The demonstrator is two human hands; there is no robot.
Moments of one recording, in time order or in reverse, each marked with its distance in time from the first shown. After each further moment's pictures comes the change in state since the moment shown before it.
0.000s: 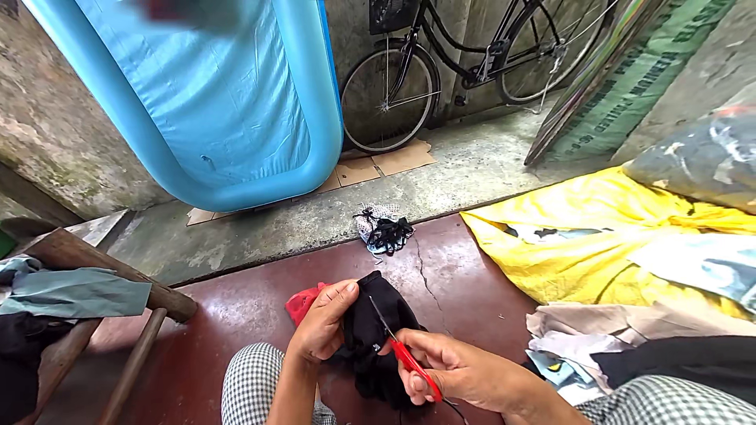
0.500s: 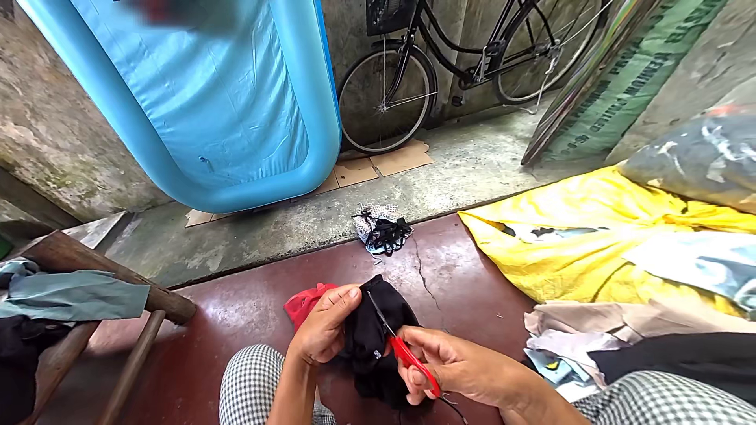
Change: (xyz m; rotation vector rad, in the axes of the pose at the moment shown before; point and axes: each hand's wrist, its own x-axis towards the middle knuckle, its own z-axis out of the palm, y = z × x) left_hand -0.001 -0.004 -0.001 0.020 -0.091 -0.002; right_hand 0.000 -0.001 -0.001 0.090 0.005 -0.026
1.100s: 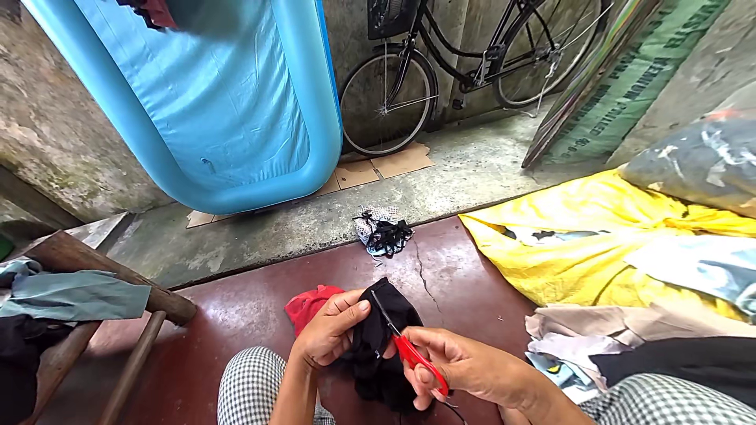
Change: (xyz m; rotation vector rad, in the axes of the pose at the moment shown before) left_hand 0.000 -0.007 -0.009 -0.035 -0.137 -0.026; right_hand -0.003 -0.005 -0.004 0.033 -0.026 0.016
